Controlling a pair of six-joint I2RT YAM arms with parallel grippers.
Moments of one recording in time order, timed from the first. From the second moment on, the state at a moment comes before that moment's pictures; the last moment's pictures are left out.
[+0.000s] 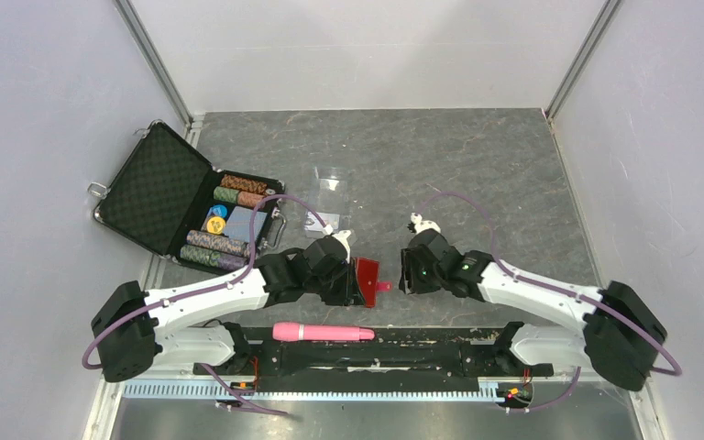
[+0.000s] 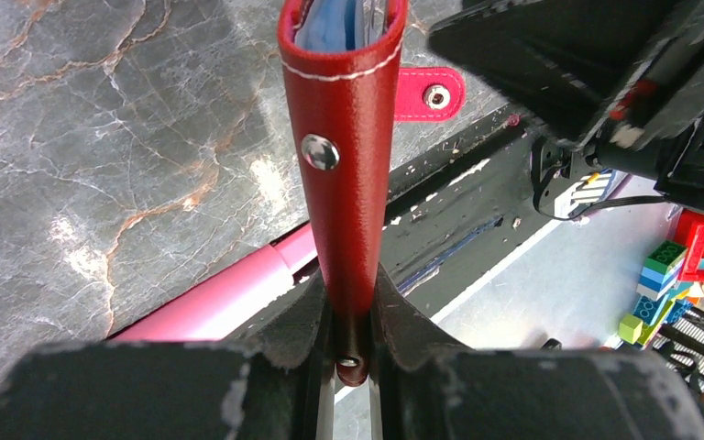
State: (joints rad) left arm -1.03 1.18 0.71 -0.39 0.12 -0.89; right arm 0.86 1.22 0.63 -0.37 0.10 0.66
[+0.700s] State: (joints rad) left arm -1.03 1.12 0.61 -0.27 0.19 -0.91; right arm 0.77 1.00 0.45 -0.13 -0.27 0.65
